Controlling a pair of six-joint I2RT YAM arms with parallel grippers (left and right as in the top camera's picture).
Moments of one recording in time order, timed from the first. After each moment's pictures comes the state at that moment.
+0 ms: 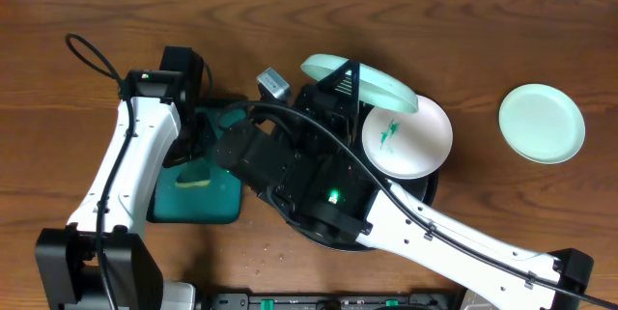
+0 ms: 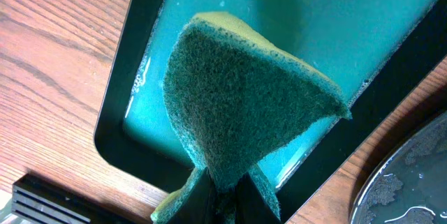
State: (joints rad) left arm -0.07 1.59 1.27 -1.25 -0.13 -0.50; right arm 1.13 1.64 1.64 -0.78 1.54 -0.88
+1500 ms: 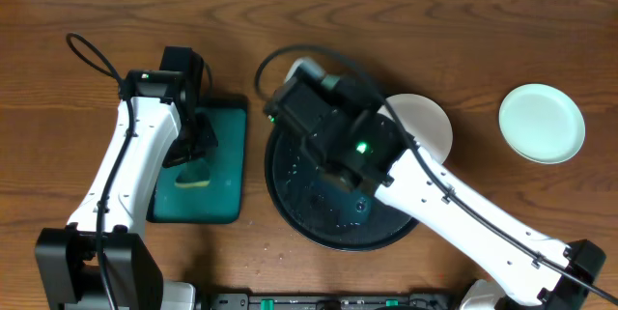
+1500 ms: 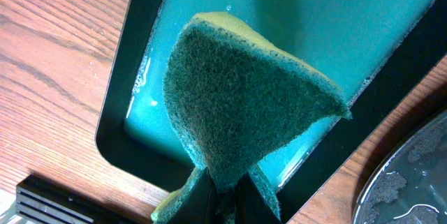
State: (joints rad) left arm -0.07 1.59 1.27 -1.25 -0.13 -0.49; right arm 0.91 1.64 1.63 -1.03 0.92 -0.25
